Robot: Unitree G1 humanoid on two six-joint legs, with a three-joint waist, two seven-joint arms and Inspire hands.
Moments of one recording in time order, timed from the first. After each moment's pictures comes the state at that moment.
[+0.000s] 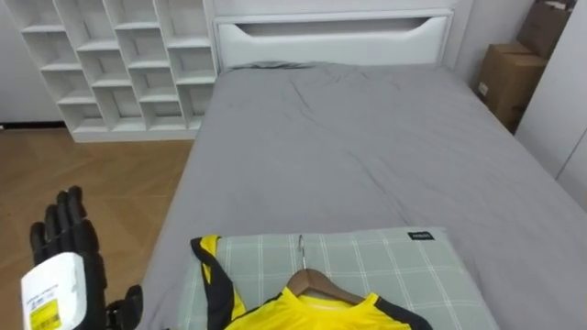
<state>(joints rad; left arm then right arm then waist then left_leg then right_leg) 0.13 0.23 0.02 0.35 0.87 -0.17 0.81 0.11 -0.24 -0.04 1.23 0.20 -0.08 0.12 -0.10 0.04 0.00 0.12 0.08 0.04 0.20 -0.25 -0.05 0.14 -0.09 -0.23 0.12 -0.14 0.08</state>
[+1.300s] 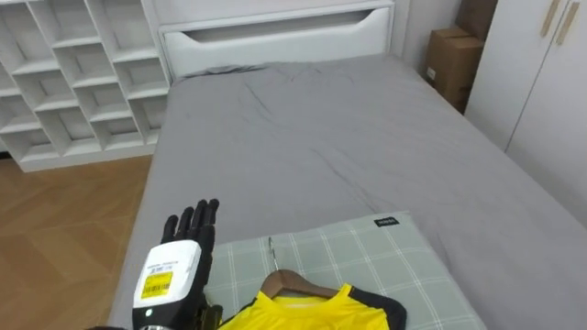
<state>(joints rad) 0.01 0.27 -0.20 0.35 0.95 -0.09 0.44 0.05 -0.25 -0.07 1.28 0.15 -0.08 0.16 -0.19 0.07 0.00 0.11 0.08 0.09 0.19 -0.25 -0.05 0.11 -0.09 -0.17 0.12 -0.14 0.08</state>
